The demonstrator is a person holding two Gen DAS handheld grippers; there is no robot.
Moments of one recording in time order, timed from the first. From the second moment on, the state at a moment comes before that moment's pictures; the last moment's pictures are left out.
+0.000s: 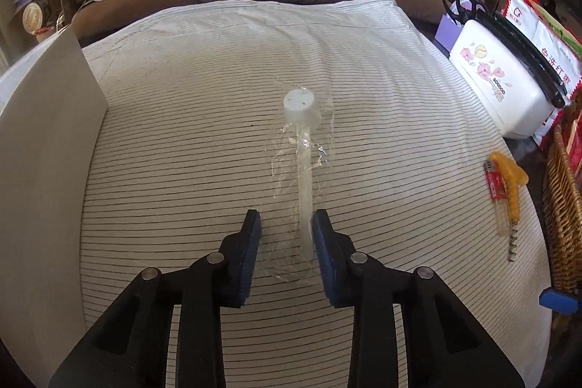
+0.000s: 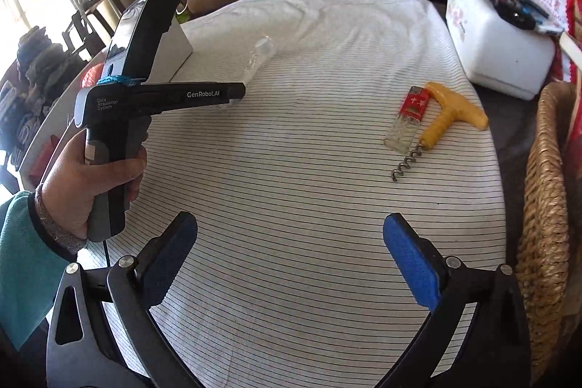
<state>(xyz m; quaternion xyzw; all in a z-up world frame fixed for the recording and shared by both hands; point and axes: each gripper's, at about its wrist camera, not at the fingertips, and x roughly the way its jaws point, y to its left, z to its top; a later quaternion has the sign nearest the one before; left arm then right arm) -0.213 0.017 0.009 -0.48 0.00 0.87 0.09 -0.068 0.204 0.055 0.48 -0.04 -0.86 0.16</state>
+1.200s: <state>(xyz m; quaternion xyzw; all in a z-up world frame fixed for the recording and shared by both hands) -0.096 -0.008 0.034 -0.48 -0.13 0.84 0.21 -0.197 0.145 0.050 0.49 -0.25 -0.80 0.25</state>
